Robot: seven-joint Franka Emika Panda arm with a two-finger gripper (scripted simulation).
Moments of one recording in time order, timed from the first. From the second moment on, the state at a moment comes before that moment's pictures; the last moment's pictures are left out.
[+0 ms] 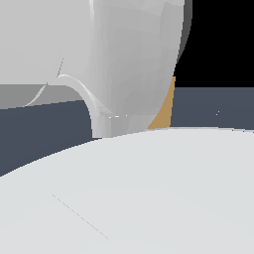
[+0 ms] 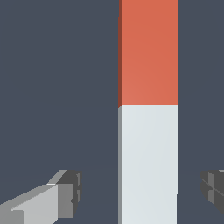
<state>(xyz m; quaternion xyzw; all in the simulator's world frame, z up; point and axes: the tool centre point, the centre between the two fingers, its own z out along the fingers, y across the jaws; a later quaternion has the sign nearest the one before) 0.019 -0.306 0.029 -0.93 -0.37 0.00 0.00</state>
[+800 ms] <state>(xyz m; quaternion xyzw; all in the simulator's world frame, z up) 0.020 -0.307 0.016 -0.93 -0.37 0.00 0.00</state>
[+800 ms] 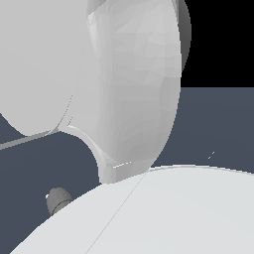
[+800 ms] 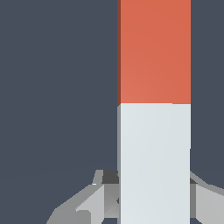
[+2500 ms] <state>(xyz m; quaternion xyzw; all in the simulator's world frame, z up) 0.138 -0.103 0.109 -0.72 -0.69 0.00 0.00</state>
